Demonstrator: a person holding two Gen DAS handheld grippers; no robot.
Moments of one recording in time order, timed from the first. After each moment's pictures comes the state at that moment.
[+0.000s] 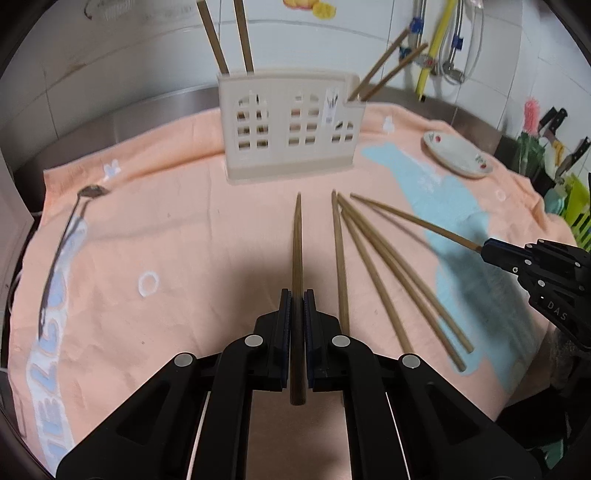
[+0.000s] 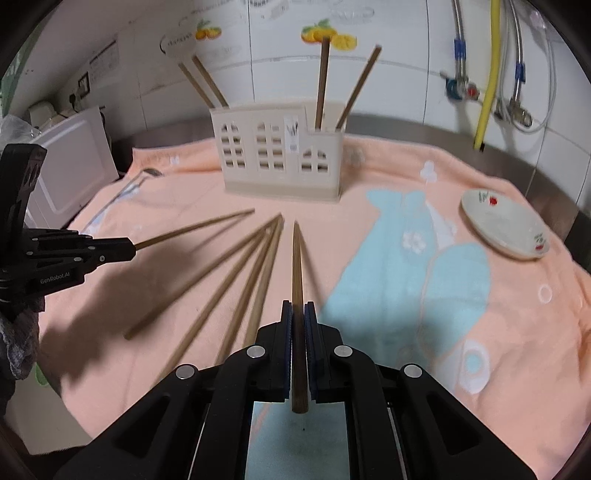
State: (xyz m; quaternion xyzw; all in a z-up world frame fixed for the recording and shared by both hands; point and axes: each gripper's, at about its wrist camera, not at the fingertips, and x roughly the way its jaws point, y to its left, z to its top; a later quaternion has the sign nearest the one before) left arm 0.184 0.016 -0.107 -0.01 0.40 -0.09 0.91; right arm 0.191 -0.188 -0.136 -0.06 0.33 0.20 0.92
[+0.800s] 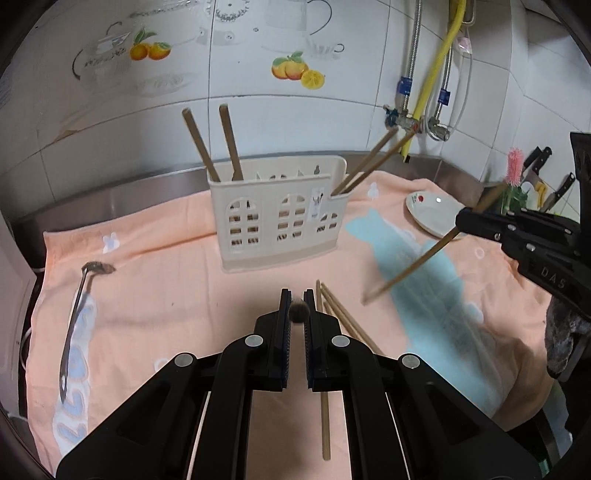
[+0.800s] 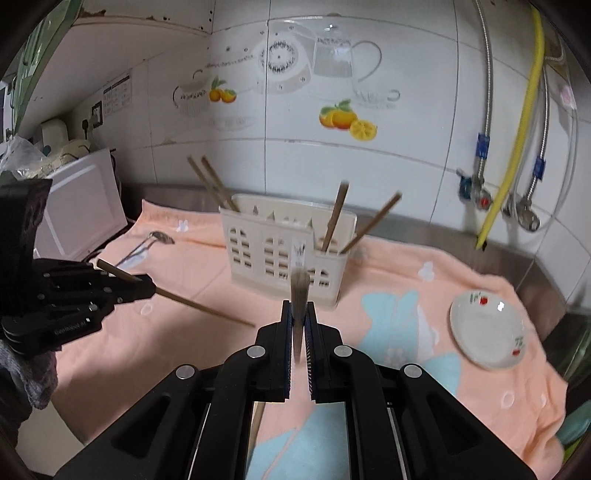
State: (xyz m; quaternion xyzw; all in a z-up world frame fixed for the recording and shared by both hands) left arm 0.219 0.017 -0.028 -0.01 0.34 -0.11 0.93; right arm 0.235 -0.163 -0.022 -0.09 0.27 0.22 0.93
